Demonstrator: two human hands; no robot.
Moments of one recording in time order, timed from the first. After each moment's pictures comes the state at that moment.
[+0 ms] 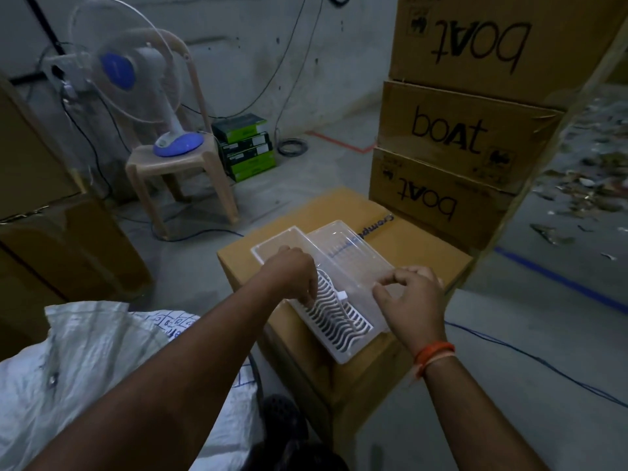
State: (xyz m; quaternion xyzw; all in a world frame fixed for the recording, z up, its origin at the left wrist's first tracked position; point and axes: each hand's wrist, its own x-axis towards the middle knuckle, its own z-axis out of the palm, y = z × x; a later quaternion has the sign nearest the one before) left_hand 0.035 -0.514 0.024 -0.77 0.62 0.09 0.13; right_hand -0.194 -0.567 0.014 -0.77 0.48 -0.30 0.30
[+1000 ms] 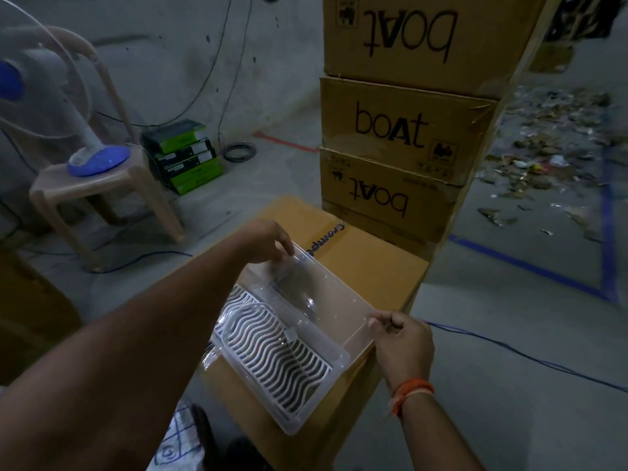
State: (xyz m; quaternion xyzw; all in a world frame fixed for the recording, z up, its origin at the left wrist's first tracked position) left_hand 0.080 -0.651 0.029 -0.76 0.64 0.14 -0.01; right_hand -0.216 -0.612 -0.068 -0.56 0.62 -0.35 0.42
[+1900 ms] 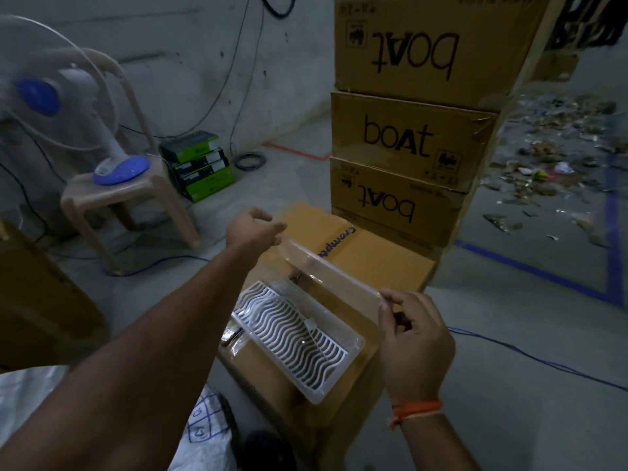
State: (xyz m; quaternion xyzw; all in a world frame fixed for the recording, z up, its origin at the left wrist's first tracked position) left_hand 0.088 -0.614 0.040 -0.79 0.24 0.23 -0.51; right_hand -0.213 -0.549 0.011 -0.65 0.49 -0.54 0.20
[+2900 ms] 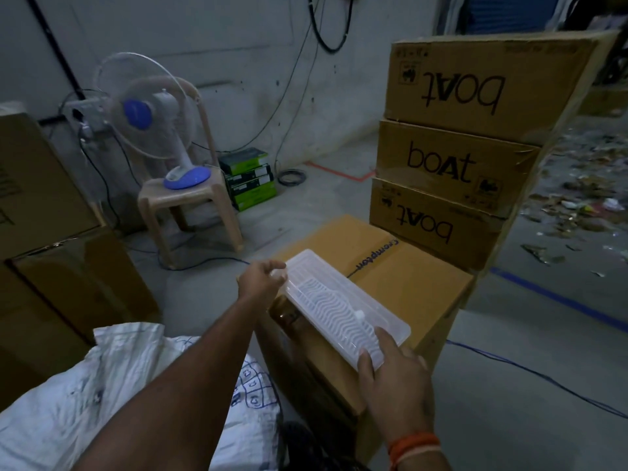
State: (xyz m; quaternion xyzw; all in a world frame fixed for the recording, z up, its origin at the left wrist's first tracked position) left_hand 0.100 -0.460 0.009 -0.83 0.26 0.16 -0.47; right_hand -0.186 -0.445 0.022 -0.77 0.57 -0.17 0.22
